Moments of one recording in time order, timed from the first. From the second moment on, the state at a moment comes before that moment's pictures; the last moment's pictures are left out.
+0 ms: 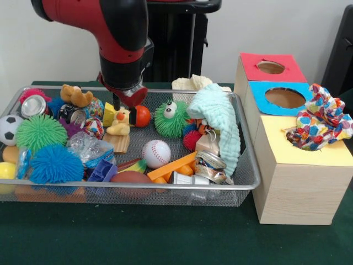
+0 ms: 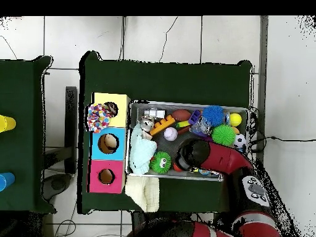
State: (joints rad) arm -0.40 -0.45 -0.09 1.64 -0.15 0.62 2.23
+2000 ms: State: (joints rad) arm -0.45 -0.41 -0.11 1.60 -0.24 0.54 2.23
